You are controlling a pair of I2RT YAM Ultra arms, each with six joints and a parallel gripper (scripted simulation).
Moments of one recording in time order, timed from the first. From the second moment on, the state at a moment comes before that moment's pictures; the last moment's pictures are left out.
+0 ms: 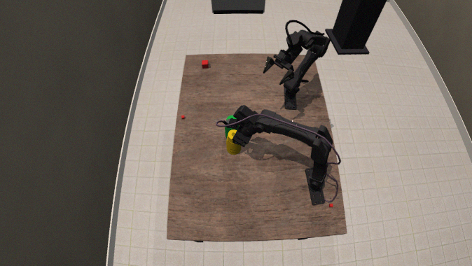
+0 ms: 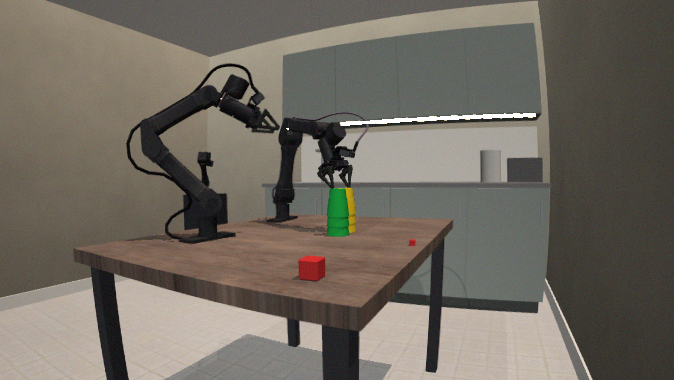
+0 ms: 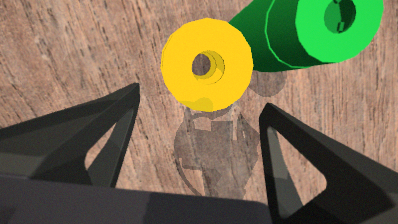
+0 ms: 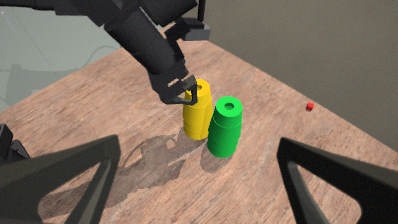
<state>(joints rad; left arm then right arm) -0.62 1.82 1.62 -0.89 -0.04 -0.07 0.83 0.74 1.27 -0.99 -0.03 0.00</state>
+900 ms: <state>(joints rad) -0.62 1.91 1.65 -0.81 -0.04 -0.07 0.83 0.74 1.27 -0.99 -0.03 0.00</state>
